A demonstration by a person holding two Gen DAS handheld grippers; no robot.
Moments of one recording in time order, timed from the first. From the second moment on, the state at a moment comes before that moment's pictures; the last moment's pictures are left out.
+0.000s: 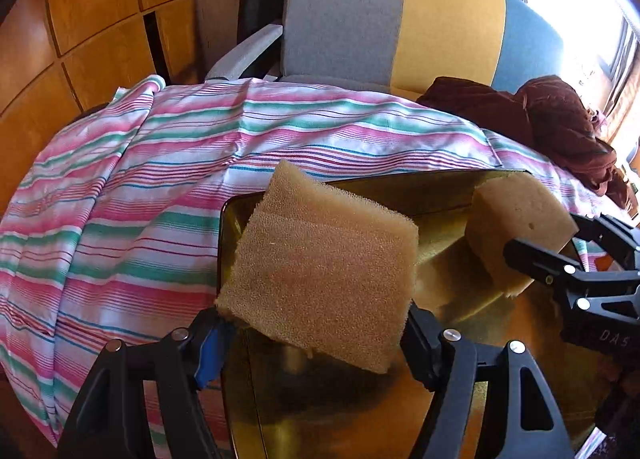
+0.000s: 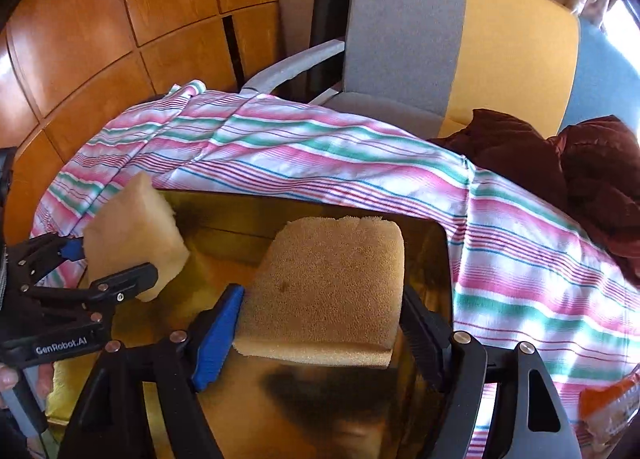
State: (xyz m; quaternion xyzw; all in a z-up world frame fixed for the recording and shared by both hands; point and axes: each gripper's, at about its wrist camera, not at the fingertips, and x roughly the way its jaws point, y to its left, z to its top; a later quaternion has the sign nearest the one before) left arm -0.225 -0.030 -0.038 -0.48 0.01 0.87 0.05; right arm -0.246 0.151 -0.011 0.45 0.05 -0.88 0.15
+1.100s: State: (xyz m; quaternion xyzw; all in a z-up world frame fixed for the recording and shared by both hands) left arm -0.233 -0.028 -0.030 -0.52 -0.09 0.85 0.03; right arm -0.096 0.258 0.020 0.35 -0.12 -0.91 0.17
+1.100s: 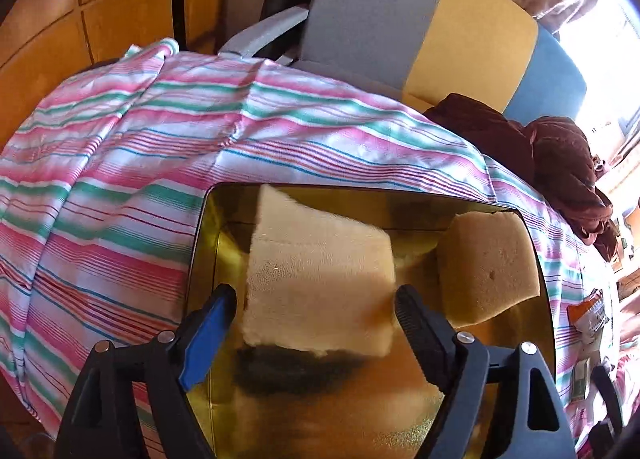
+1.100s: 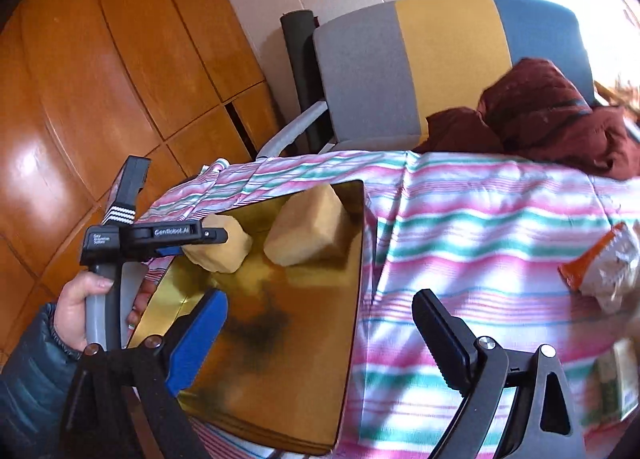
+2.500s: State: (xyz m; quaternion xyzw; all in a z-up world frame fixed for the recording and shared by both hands) left arm -0.069 0.308 -0.031 -0.50 0.05 0.78 0.37; right arm 0.116 0.522 -0.019 0.24 -0.26 -0.93 -0.12
